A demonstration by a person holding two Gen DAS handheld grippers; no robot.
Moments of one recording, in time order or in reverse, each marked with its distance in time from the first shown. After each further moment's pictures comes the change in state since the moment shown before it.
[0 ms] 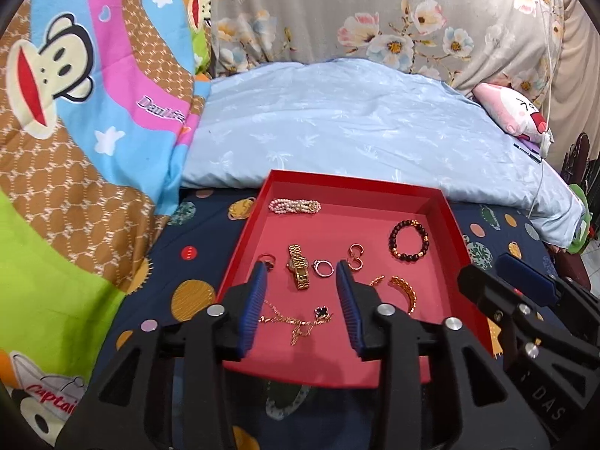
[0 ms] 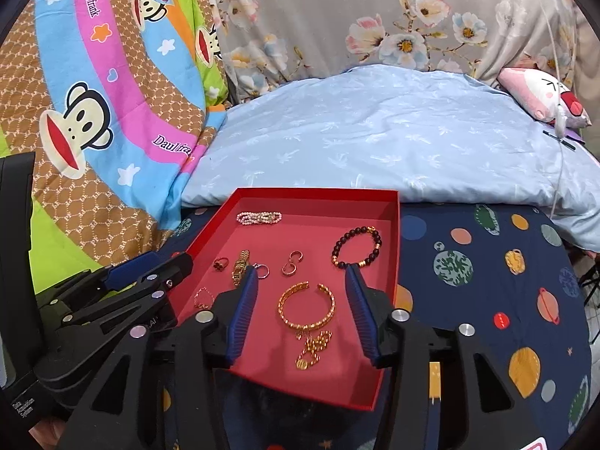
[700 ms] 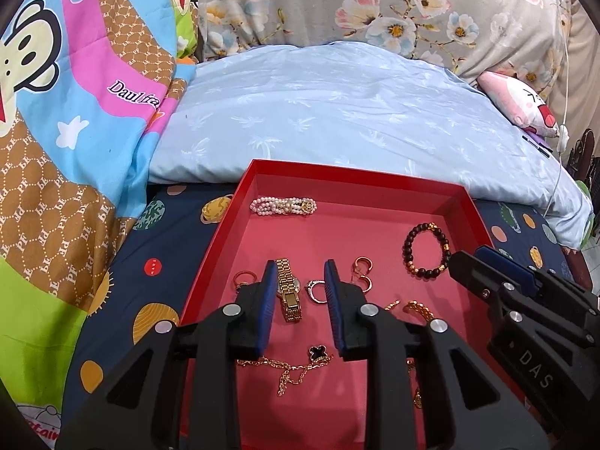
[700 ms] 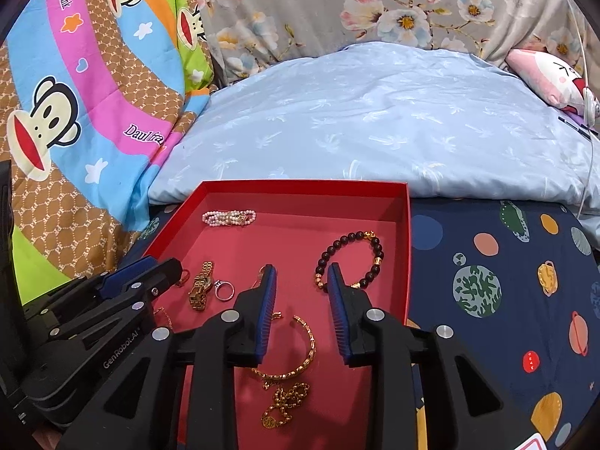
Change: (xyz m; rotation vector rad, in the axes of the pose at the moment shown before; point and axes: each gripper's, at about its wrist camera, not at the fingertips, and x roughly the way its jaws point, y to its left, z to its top) left arm 0.071 -0.004 0.012 0.001 0.052 -0.027; right arm 0.081 -0.025 0.018 0.008 0.066 0.007
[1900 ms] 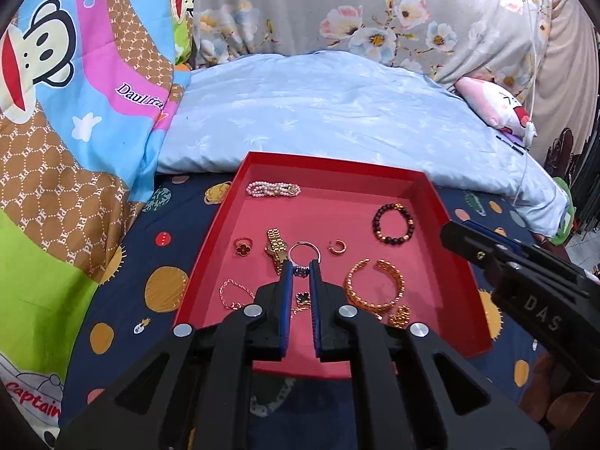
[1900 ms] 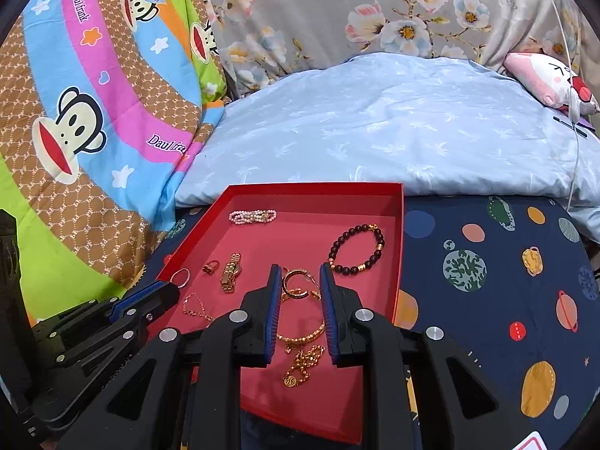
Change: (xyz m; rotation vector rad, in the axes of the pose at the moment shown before) left arm -0.049 0.002 -0.030 0.005 -0.027 -0.063; right arm -0.045 0.005 -0.014 0.014 -0.035 0.042
